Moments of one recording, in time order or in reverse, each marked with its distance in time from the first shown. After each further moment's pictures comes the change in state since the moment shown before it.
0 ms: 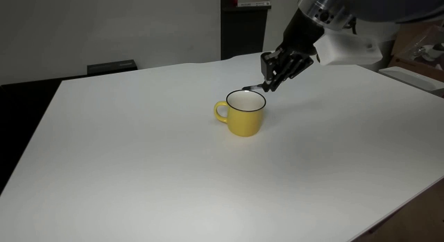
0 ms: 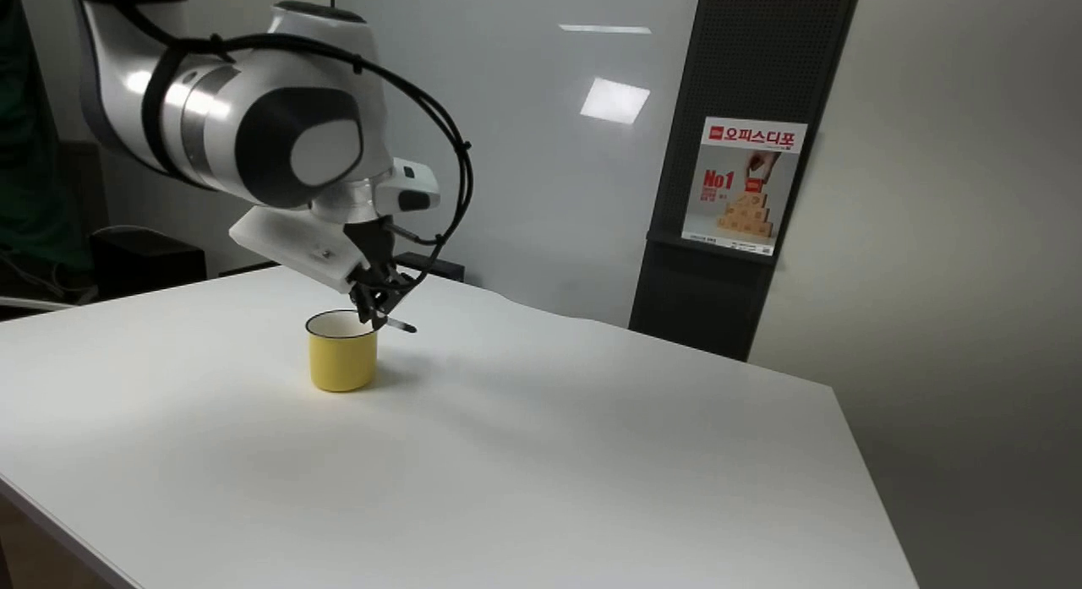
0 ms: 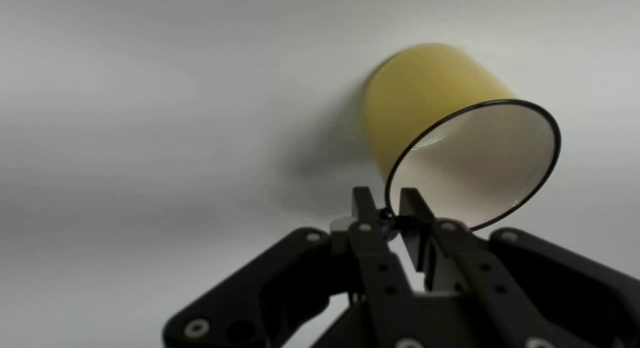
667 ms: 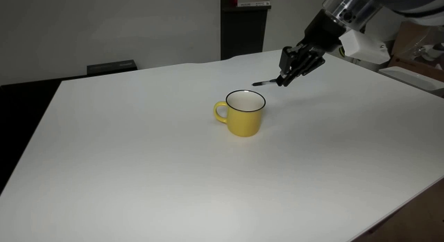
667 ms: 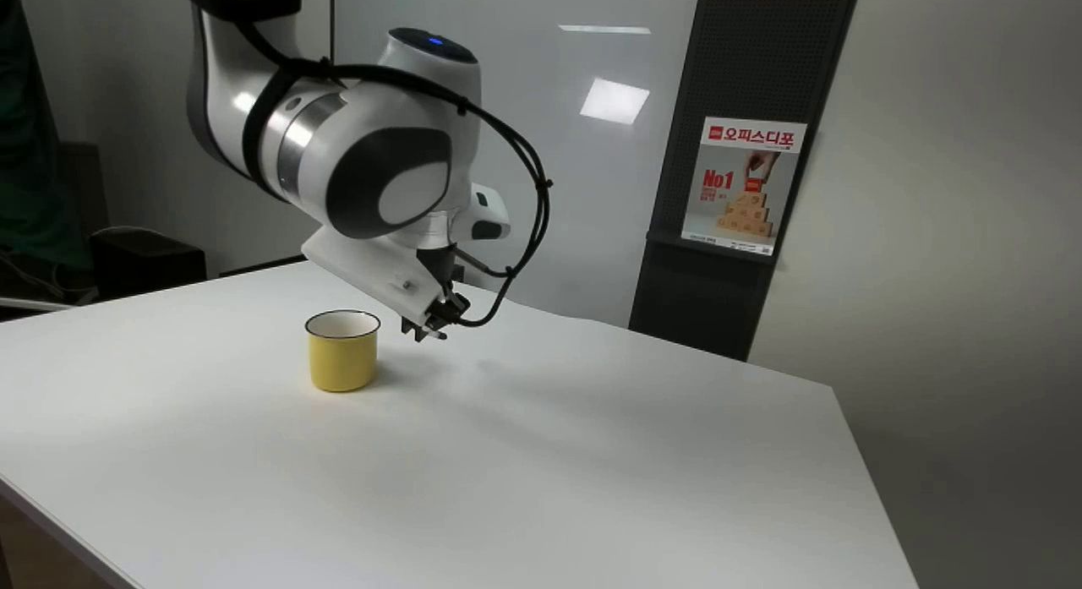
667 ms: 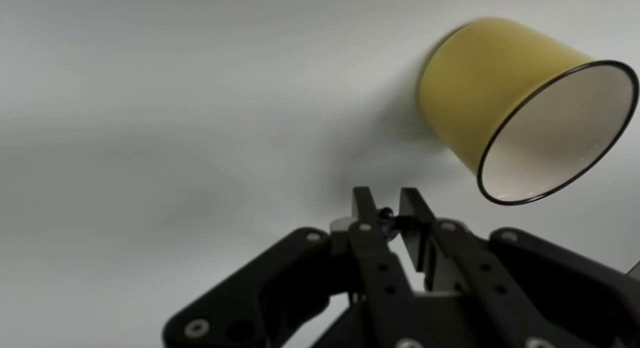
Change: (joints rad) arm -0.553 0.156 0.358 0.056 -0.130 -0.067 -0.144
